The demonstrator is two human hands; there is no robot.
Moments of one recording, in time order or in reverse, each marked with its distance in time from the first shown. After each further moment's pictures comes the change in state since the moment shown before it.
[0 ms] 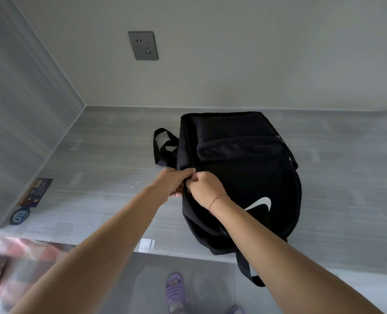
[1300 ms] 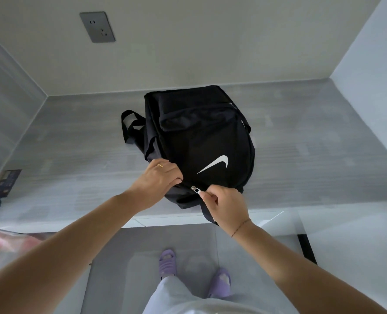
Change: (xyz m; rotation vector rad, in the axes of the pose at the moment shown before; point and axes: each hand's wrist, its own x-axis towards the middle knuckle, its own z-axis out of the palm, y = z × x) left_hand -0.091 -0.051 0.039 1.067 -0.020 1.279; right_hand -0.149 0.129 -0.012 -0.255 0.439 -0.239
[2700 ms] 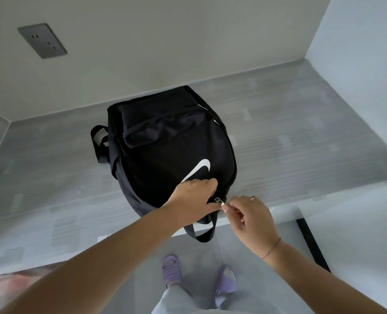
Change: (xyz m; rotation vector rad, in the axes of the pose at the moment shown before) left_hand 0.098 0.089 0.045 -0.032 -0.351 -0.103; right_hand -0.019 0.066 -0.050 -0.096 0.170 -0.018
